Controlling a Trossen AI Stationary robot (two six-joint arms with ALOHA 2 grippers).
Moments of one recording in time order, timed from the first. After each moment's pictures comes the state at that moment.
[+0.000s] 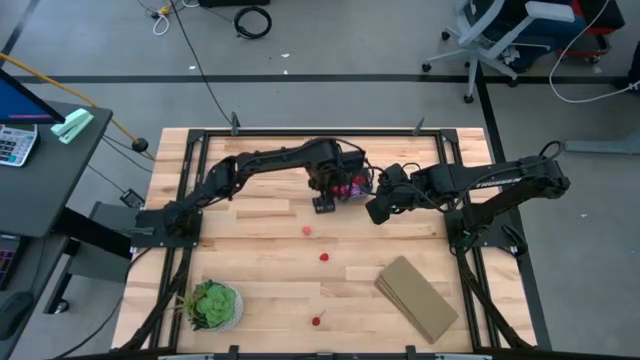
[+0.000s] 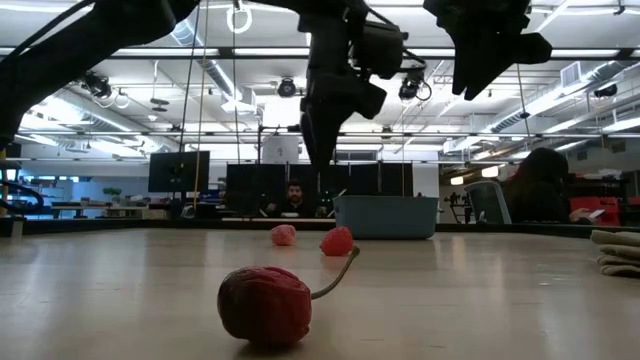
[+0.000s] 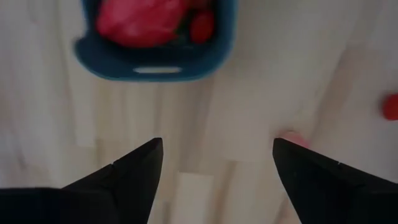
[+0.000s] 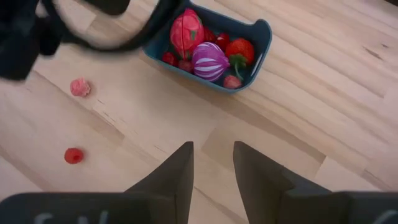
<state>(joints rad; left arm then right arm) 0.18 2.37 2.34 -1.52 -0.03 0.05 0.09 1.35 1.24 -1.12 0.37 1.06</state>
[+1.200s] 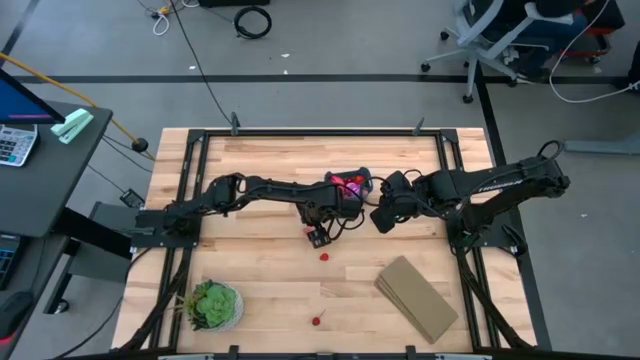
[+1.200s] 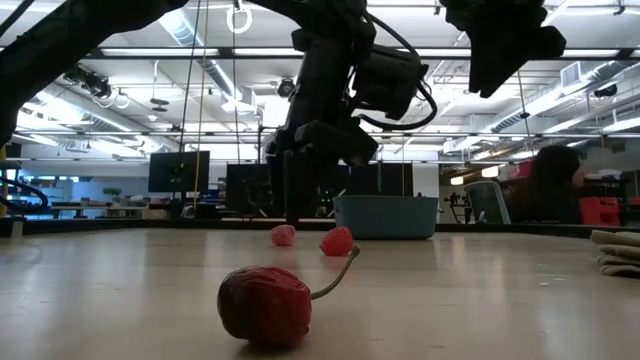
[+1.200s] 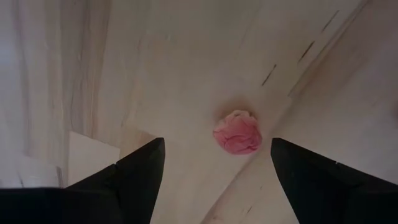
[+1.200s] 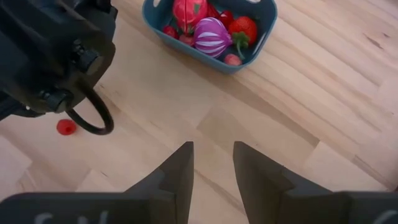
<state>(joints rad) 0.01 2.37 2.03 -1.41 -0.04 -0.36 0.16 1.35 1.24 -1.18 0.35 1.08</state>
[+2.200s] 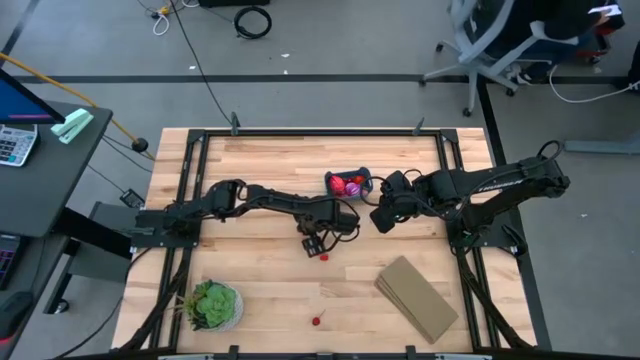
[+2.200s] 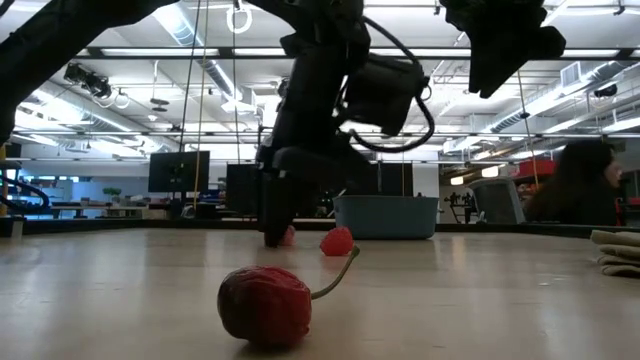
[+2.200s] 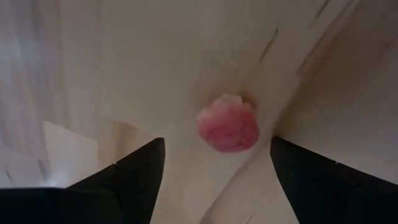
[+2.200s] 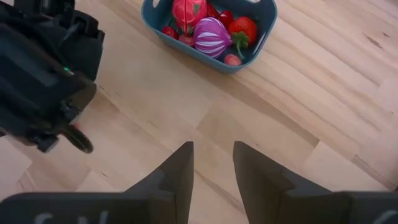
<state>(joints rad) -0.05 2.37 1.93 -1.37 -0.10 -0.41 0.16 1.35 1.24 -1.18 0.35 1.08</state>
